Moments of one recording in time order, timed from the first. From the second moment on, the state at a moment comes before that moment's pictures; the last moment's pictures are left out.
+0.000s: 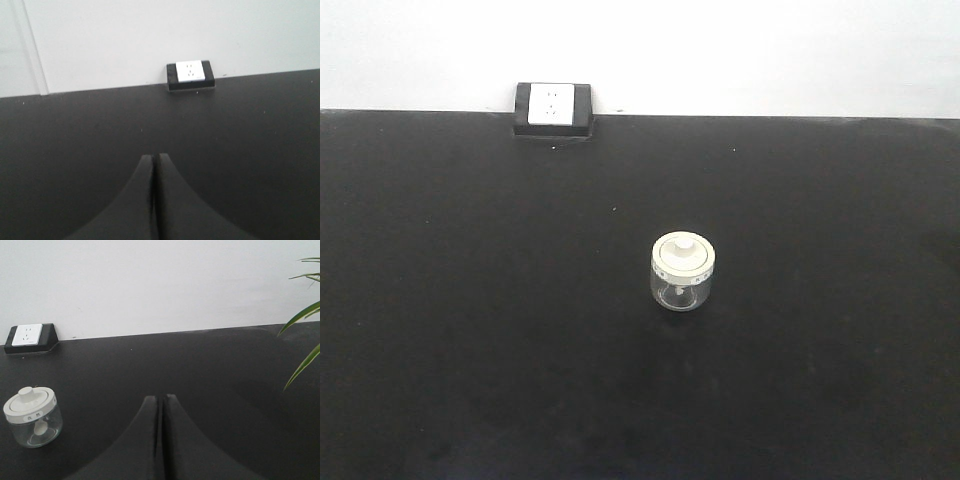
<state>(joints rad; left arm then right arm) -0.02 0.00 -0.02 0.08 0.19 -0.01 0.16 0.07 -0.24 -0.54 0.39 0.57</state>
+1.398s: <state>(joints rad) -0.02 -0.01 0.03 0.08 0.11 -0.01 0.16 0.07 -0.24 -0.54 0.39 0.57</state>
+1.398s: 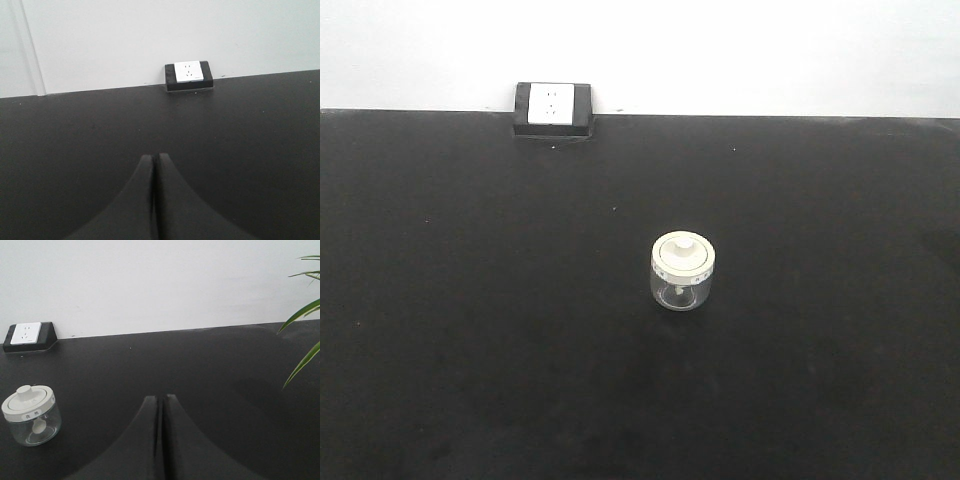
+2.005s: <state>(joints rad) -0.02 -0.01 0.03 0.08 0.11 -0.01 0.14 0.09 -0.24 -0.34 0.39 0.36</state>
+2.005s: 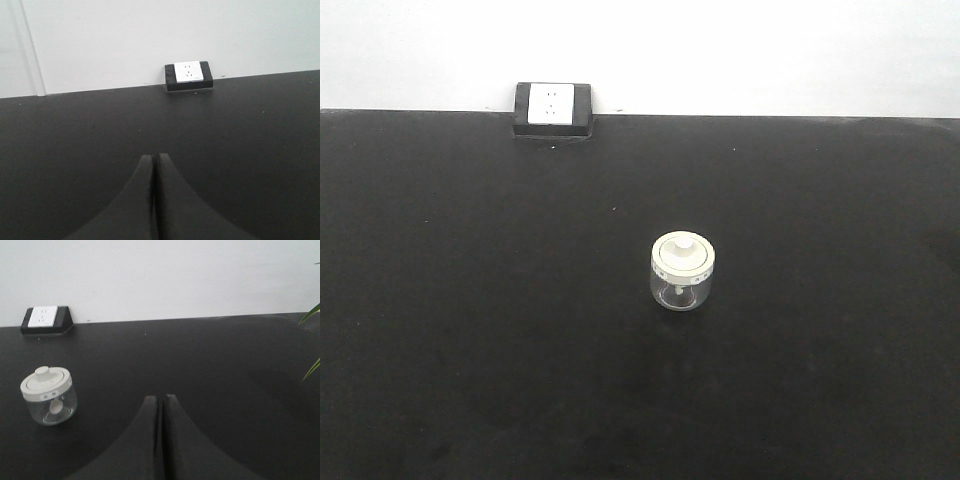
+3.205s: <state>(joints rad) -0.02 -0.01 0.03 0.08 0.11 -0.01 -0.03 -0.01 0.03 -0.04 0.05 0.10</state>
